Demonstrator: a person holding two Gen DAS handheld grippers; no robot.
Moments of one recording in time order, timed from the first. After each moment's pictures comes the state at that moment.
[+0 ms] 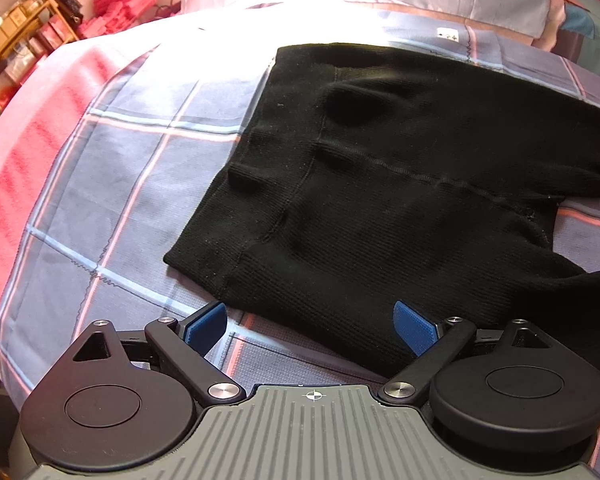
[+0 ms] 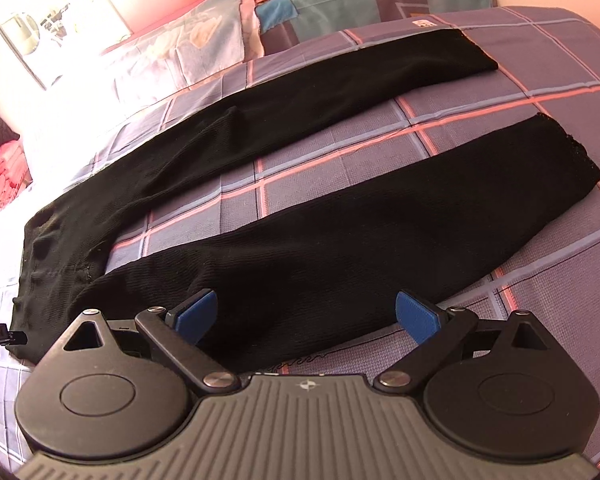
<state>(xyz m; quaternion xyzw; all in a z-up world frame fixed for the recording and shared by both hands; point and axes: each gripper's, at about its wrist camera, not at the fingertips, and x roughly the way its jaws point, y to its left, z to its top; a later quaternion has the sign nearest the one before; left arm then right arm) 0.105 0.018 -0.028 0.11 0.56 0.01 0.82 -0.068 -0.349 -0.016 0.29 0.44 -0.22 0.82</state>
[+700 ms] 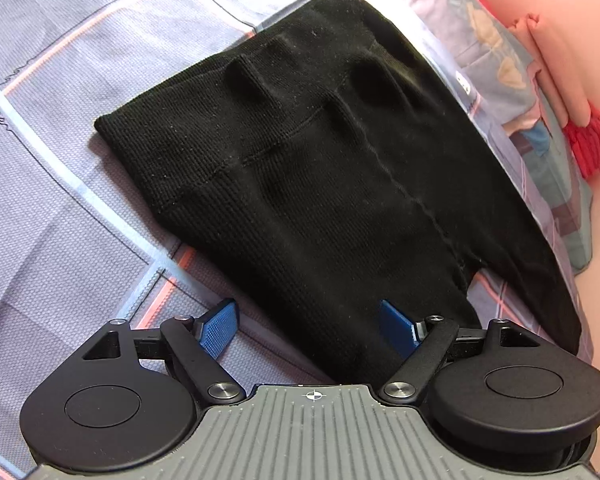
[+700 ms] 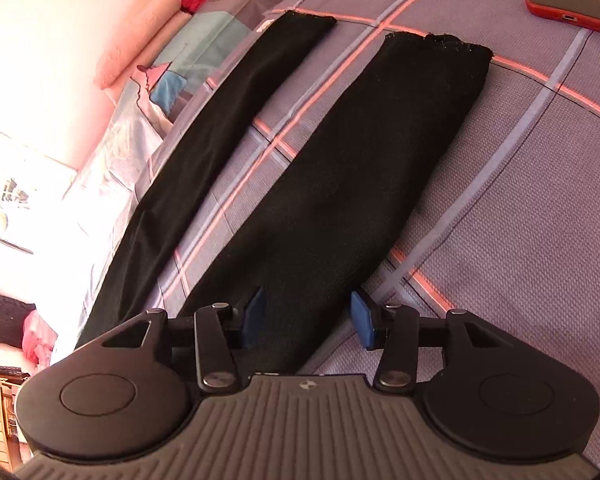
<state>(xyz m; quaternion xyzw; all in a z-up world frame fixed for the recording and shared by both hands) 0.115 0.111 -0.077 -0.25 0.60 -0.09 0.76 -0.132 -0.428 -0.063 0.50 0.32 -0.30 0.75</state>
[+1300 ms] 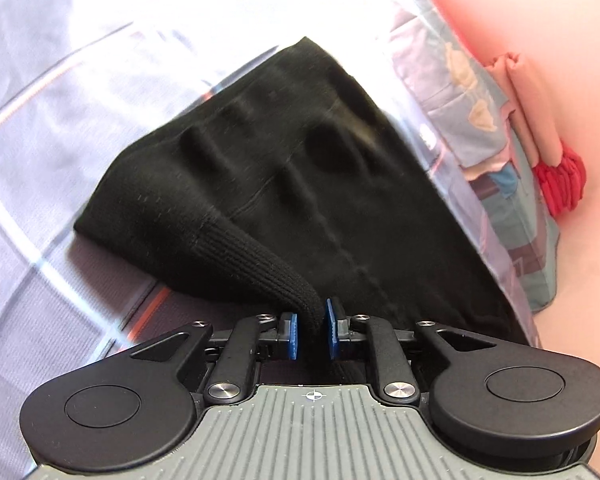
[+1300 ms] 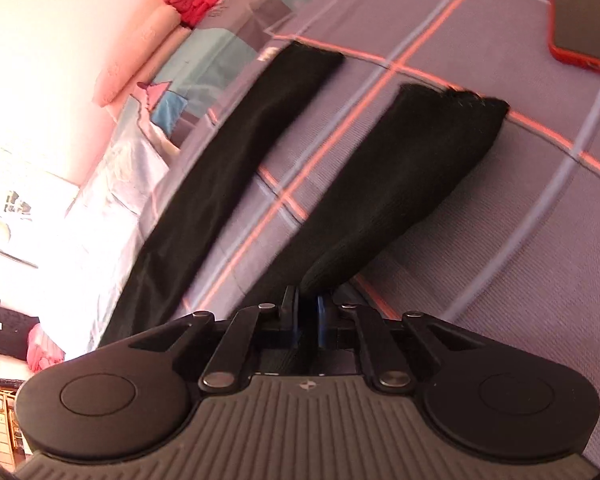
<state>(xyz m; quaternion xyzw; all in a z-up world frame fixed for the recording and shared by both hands) 0.158 0.103 -0.047 -0.29 0.55 -0.12 0.77 -0.104 -0.472 -0.036 0.49 0.30 -0.29 0.77</state>
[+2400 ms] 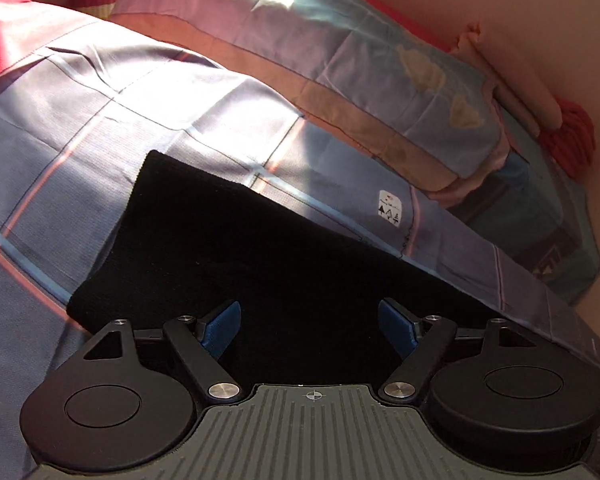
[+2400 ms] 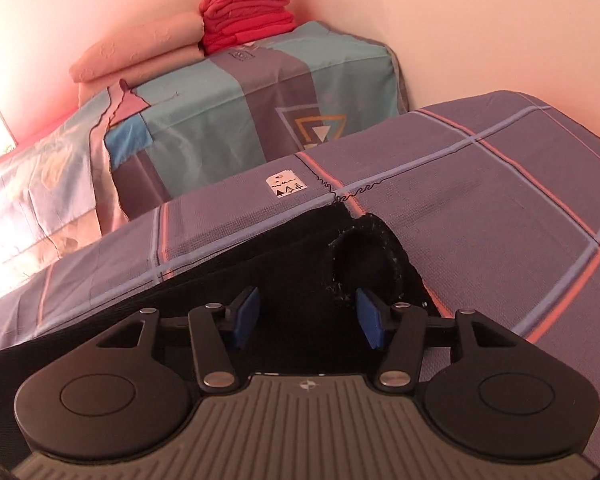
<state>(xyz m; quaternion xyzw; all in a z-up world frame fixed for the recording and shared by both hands) 0.271 0.013 -0.042 -0.13 0.52 -0.14 0.83 0.058 -0.581 -0.073 0.22 0.35 -0.39 0.83</state>
